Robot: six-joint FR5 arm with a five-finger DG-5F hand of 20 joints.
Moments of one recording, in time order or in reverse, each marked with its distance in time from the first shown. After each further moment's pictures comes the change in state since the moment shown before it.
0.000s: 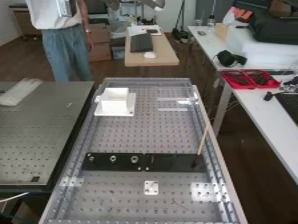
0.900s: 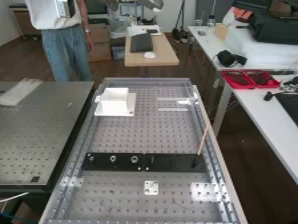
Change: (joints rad) arm -0.004 0.007 -0.012 0.007 -0.001 0.001
